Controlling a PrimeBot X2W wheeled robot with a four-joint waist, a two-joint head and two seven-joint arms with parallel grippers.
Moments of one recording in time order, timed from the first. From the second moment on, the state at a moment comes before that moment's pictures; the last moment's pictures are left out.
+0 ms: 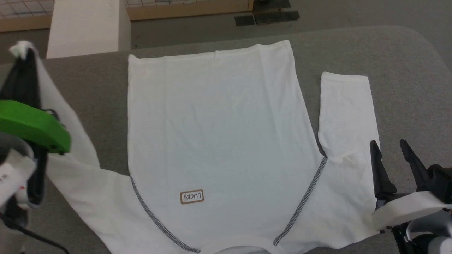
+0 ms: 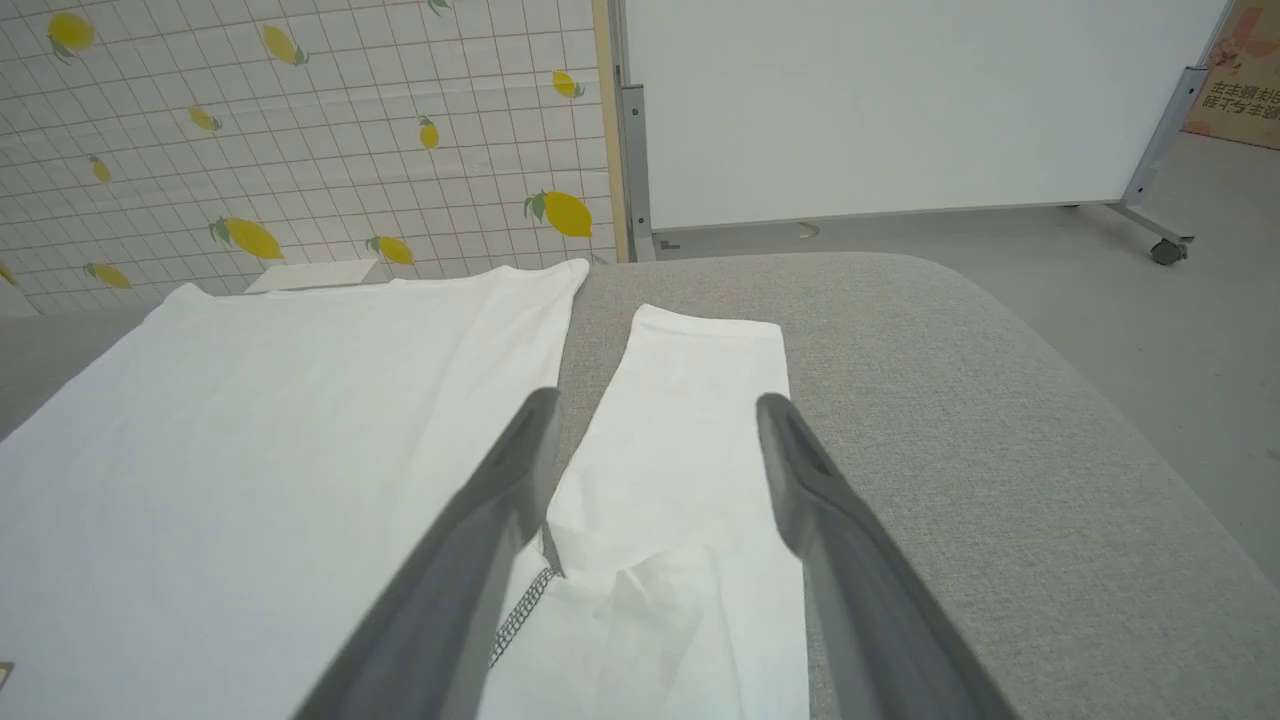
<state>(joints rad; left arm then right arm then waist) -0.36 0.74 -0.19 -0.31 -0.63 0.37 0.25 0.03 -0.05 -0.12 -0.17 0.14 0.13 0.08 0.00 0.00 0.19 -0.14</state>
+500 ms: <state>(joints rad) -0.48 0.27 -0.70 -0.16 -0.64 0.21 0.24 0.05 -0.05 -0.09 -0.21 0.14 0.13 0.14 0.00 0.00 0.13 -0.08</state>
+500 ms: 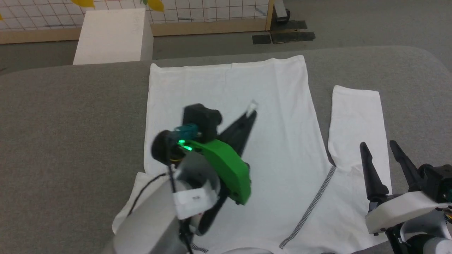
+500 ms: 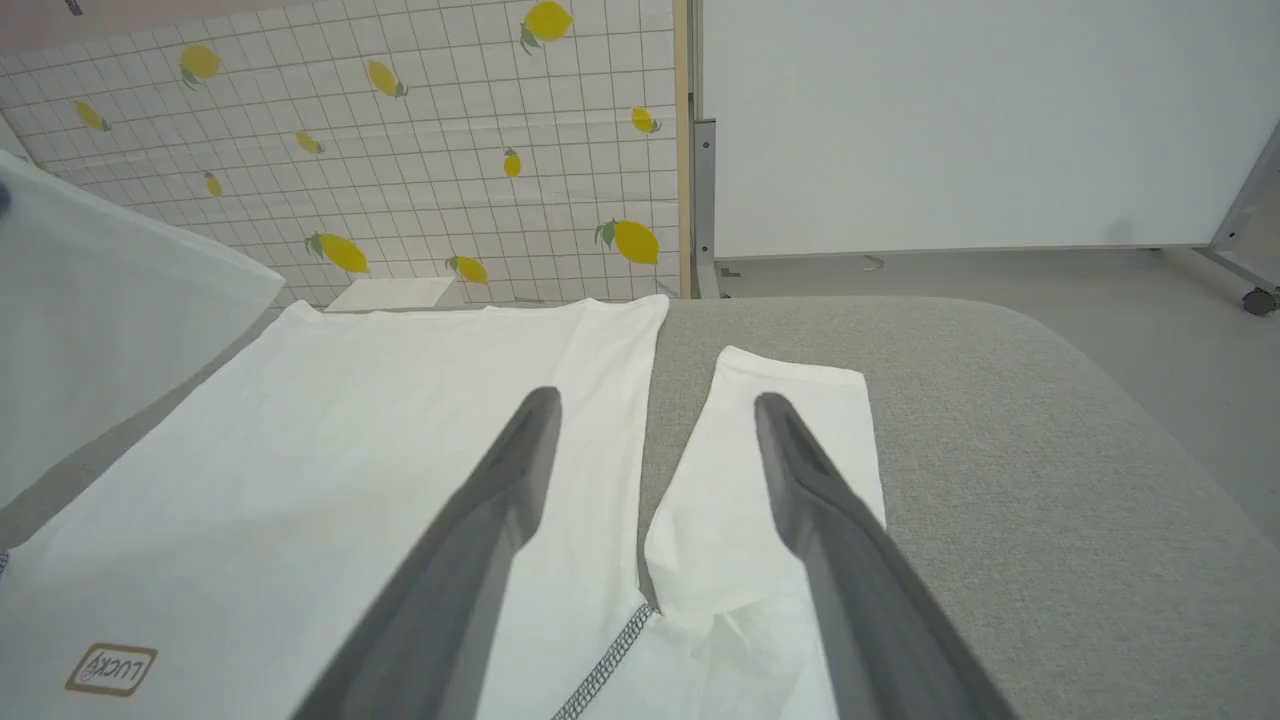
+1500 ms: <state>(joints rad) -0.56 0.09 -0.87 0.39 -0.72 -0.01 0.07 0.03 -0.05 -0.11 -0.16 0.15 0.13 0.15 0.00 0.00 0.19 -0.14</state>
